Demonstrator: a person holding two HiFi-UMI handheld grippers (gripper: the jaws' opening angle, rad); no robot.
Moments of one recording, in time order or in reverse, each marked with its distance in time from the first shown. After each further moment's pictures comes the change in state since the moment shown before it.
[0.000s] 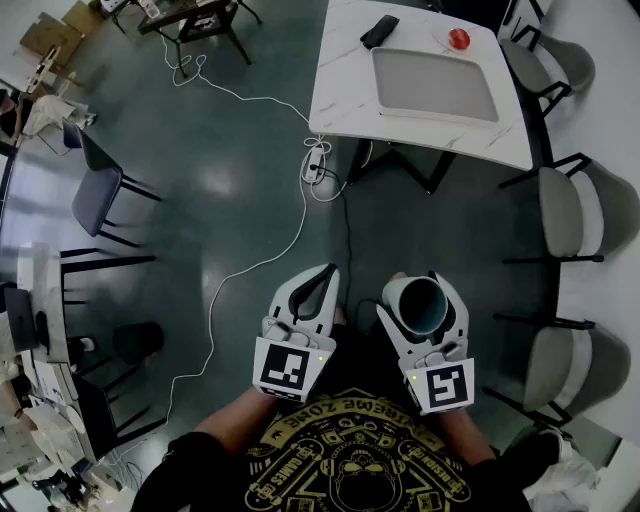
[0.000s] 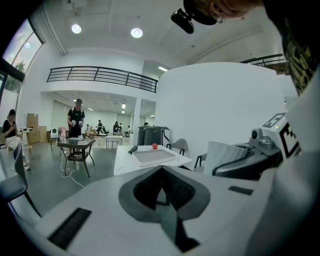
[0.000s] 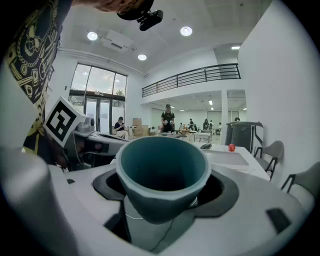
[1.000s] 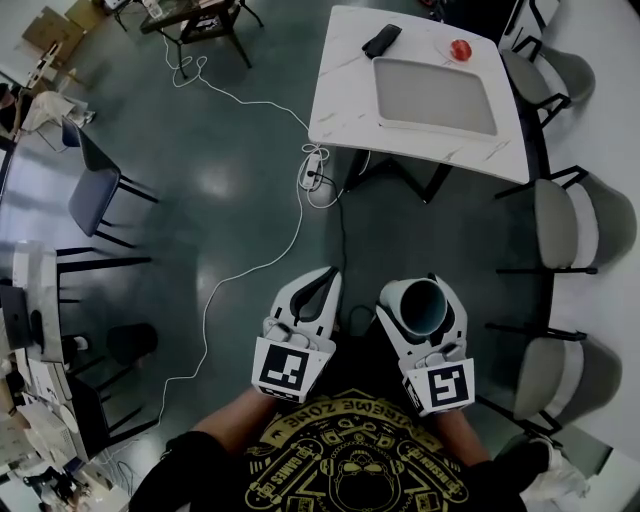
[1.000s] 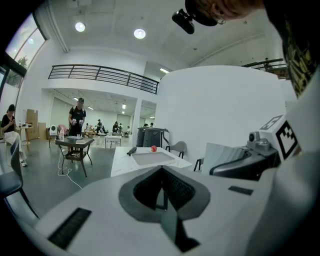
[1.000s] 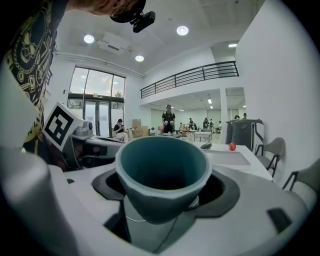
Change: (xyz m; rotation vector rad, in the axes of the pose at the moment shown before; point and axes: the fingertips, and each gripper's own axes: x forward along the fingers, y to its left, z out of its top) left arm 0.015 0.002 0.007 -0.044 0.001 -0.009; right arm 0.011 -0.021 0.008 0.009 0.015 -0.011
